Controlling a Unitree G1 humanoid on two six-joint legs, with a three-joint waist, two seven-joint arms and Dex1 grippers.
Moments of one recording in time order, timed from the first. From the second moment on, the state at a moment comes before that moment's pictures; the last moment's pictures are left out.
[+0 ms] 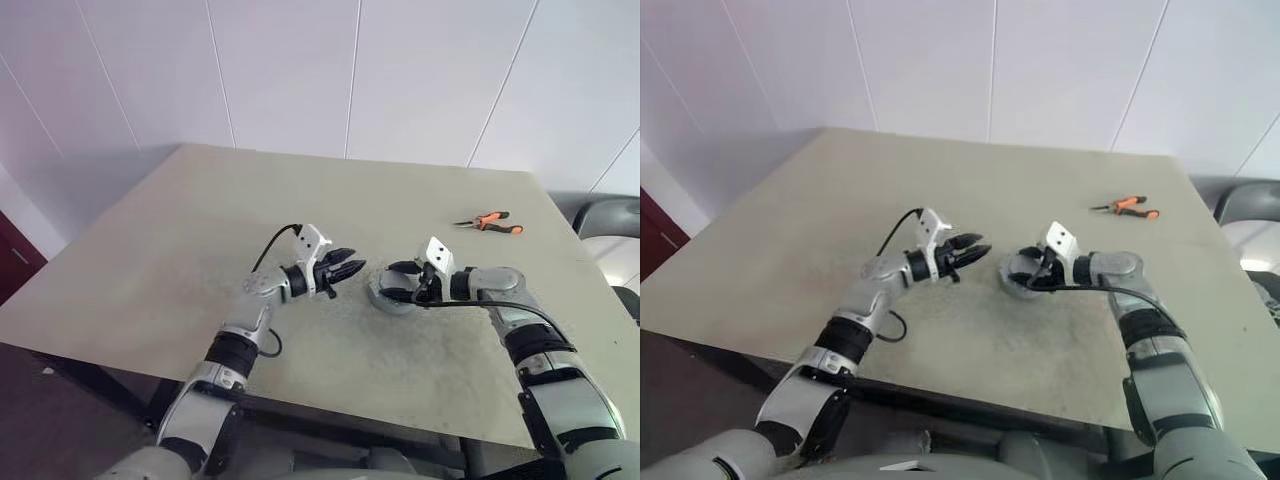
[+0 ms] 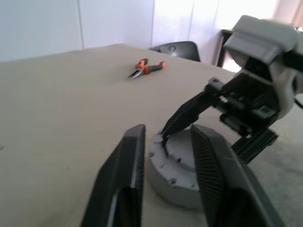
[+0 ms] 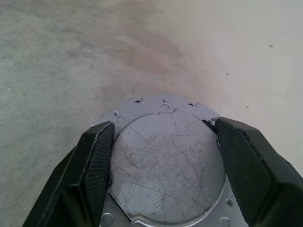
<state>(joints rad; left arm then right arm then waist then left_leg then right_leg) -0.63 0.04 -0.15 0.59 -0.20 0.05 -0.84 -0.64 -0.53 0.16 0.94 0.13 -0.17 1.12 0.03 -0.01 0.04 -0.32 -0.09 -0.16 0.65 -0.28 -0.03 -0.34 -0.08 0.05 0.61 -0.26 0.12</state>
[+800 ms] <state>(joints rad) -0.79 -0.04 -0.21 0.96 -0.01 -0.12 -0.78 -0.72 -0.50 -0.01 1.24 0.12 -0.29 1.17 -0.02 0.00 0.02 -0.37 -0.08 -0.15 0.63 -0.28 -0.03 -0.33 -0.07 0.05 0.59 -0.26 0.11</state>
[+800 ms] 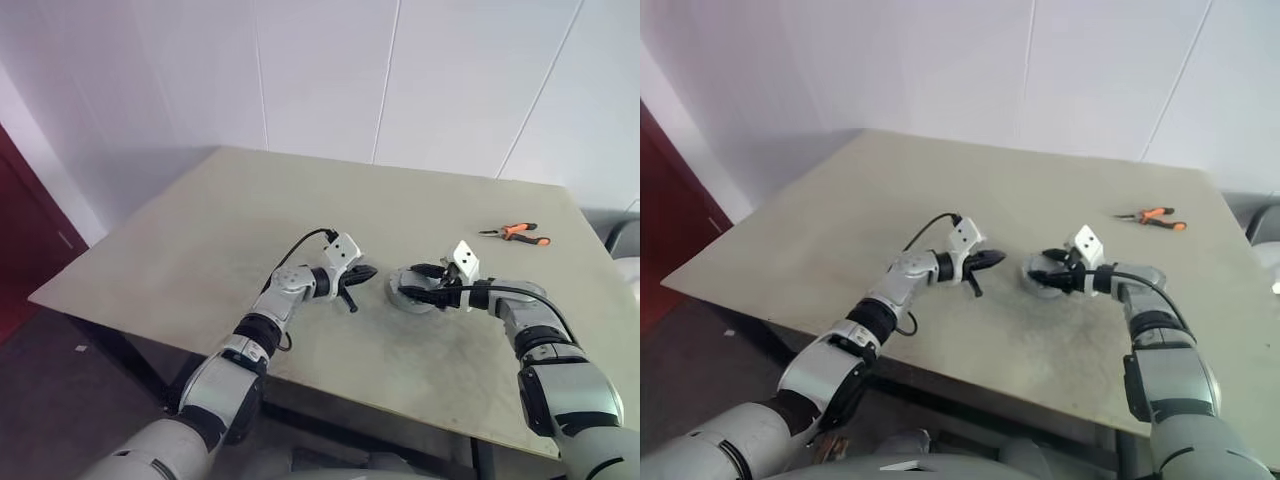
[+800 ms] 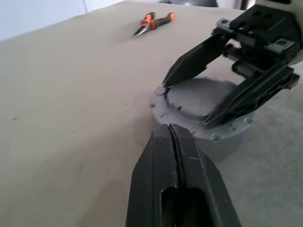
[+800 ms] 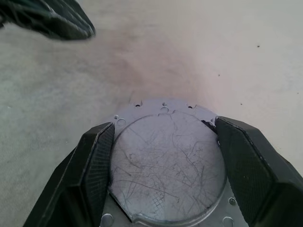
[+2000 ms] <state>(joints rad) -0.78 -0.05 -0.12 0.86 -0.12 -0.09 -0.90 -0.49 -0.50 0.07 0.24 0.20 0.44 1.06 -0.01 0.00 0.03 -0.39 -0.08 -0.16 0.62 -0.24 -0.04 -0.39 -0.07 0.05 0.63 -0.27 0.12</state>
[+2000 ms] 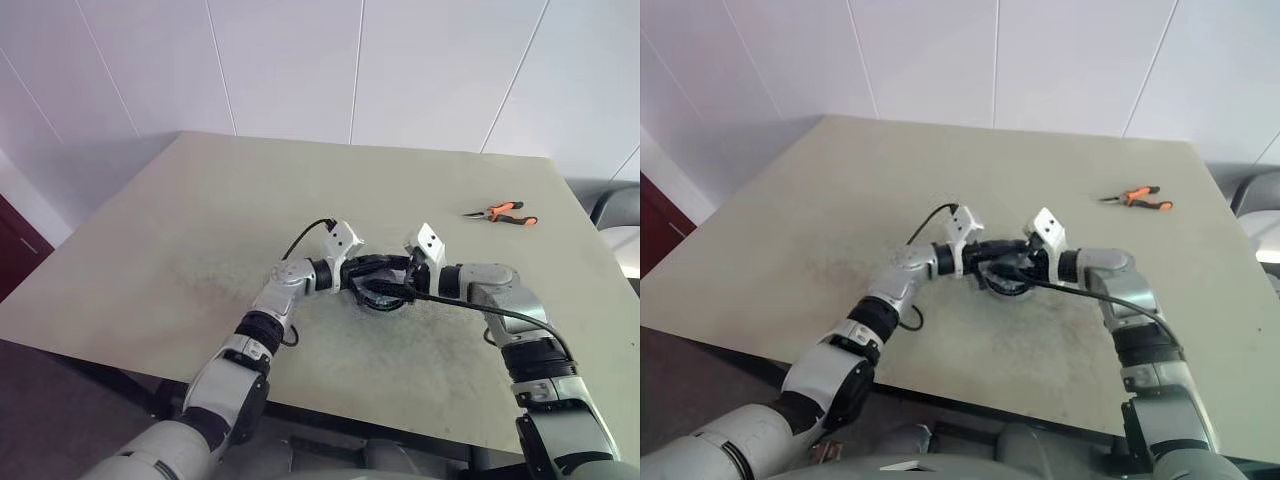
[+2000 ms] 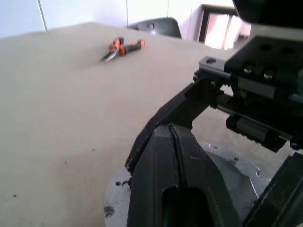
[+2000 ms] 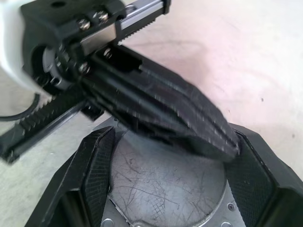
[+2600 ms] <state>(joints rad) -0.62 0.07 -0.08 0.48 -0.23 0.07 -0.91 -0.49 -0.55 0.11 0.28 0.15 0.36 1.07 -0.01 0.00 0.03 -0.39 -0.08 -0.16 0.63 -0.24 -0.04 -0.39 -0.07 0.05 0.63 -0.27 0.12</state>
